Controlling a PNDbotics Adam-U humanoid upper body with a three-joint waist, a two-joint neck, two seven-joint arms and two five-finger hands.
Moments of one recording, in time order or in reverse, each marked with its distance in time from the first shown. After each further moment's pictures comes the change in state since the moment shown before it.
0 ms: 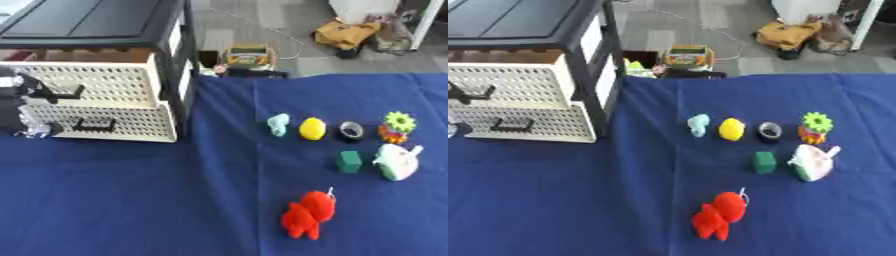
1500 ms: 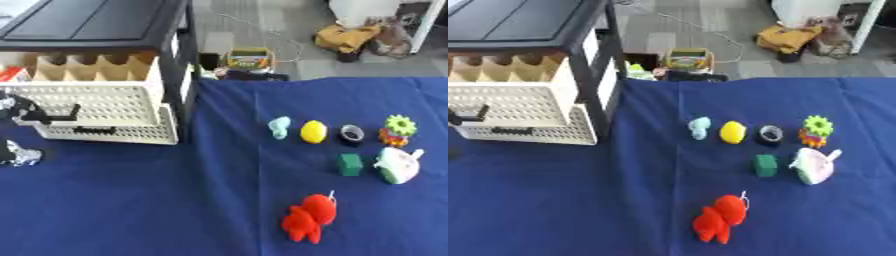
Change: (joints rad) left arm 0.147 0.104 0.002 -0.193 0.032 0.059 0.018; right arm -0.005 0.000 -0.002 0.000 -0.002 -0.006 -0.005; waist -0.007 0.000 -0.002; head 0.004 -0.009
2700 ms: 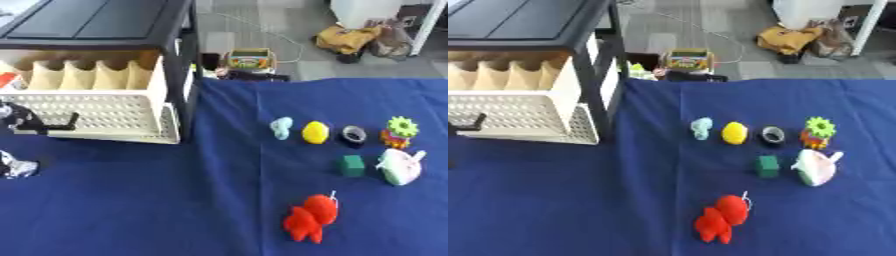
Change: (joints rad) left arm 0.083 0.047 0.018 -0.112 0.020 0.012 -0.002; right arm 0.000 0.006 -0.003 0.000 -0.006 -0.001 -0.008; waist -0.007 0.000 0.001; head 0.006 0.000
